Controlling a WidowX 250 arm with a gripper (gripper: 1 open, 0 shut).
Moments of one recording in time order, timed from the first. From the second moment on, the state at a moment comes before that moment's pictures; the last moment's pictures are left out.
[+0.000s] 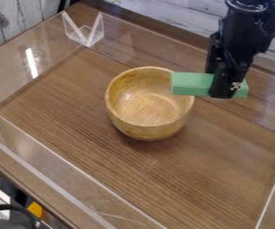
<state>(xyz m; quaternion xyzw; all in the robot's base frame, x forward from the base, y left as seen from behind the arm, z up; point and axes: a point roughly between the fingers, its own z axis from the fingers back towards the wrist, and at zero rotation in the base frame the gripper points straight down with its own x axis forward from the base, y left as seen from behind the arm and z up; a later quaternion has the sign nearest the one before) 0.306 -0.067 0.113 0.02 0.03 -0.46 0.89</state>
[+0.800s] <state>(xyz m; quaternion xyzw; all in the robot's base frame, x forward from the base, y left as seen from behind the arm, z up) 0.288 0.011 0.109 -0.01 0.05 -0.35 0.93</state>
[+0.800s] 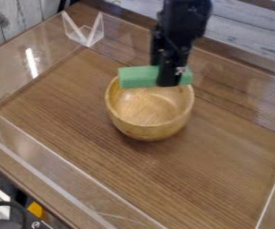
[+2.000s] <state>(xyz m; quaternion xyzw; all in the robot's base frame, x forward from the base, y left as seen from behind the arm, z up) 0.281 0.023 0.066 -0.01 0.06 -0.33 0.94</state>
